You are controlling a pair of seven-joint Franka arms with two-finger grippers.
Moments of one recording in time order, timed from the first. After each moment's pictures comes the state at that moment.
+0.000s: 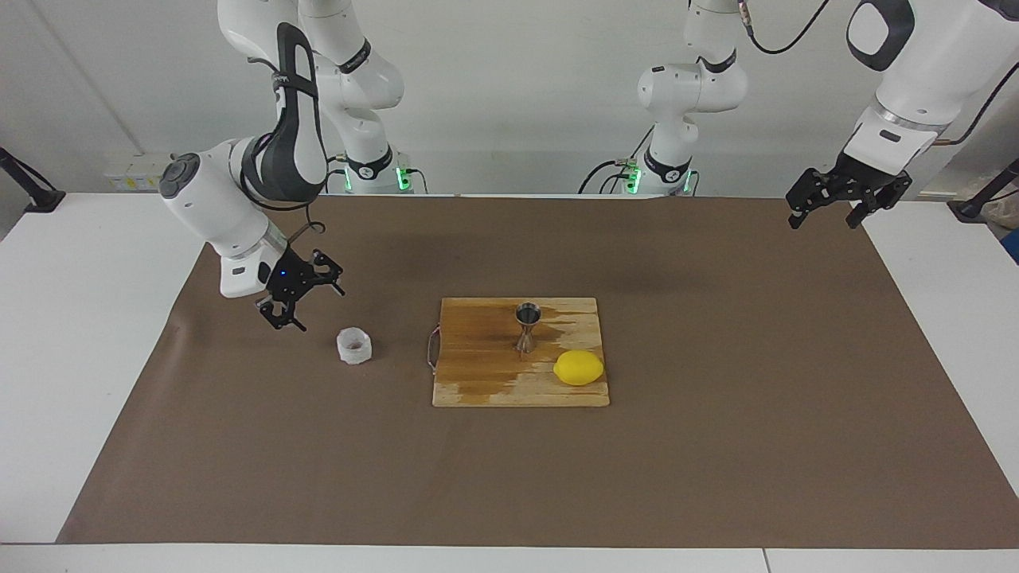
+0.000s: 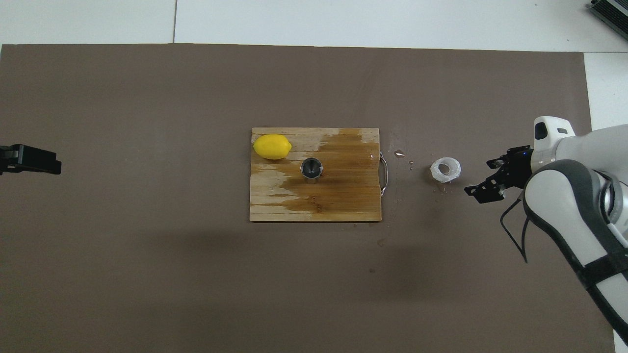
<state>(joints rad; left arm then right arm) -0.06 -0.07 0.07 -1.68 0.00 1.63 0.06 -0.09 0.07 0.04 -2.10 0.31 2.15 -0.92</state>
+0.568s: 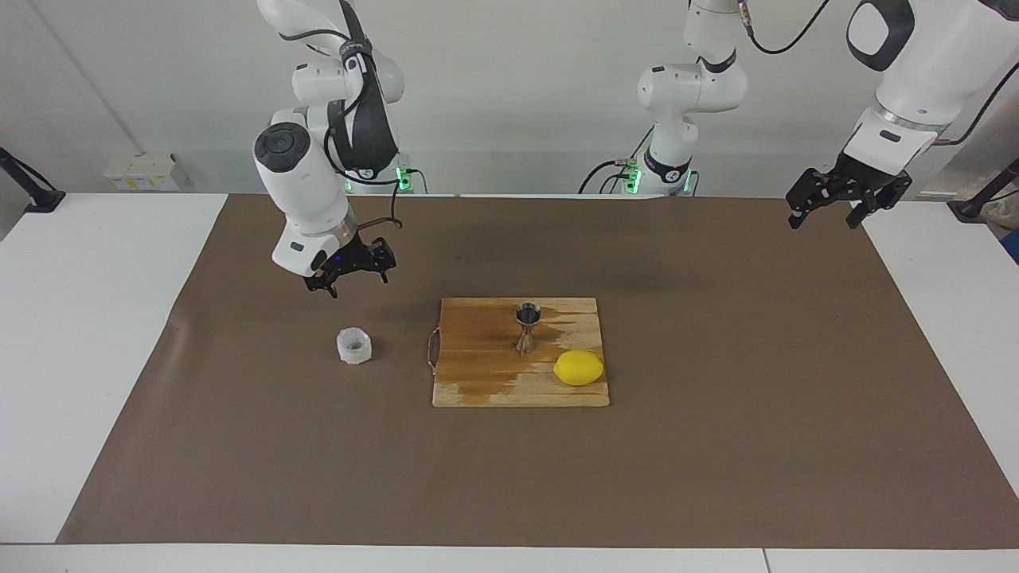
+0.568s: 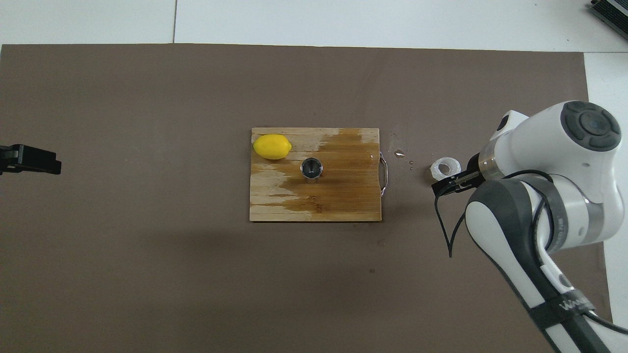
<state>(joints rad) -0.06 -0.07 0.07 -1.68 0.00 1.63 0.06 0.10 0.04 0.04 -1.97 0.05 1.93 -0.12</state>
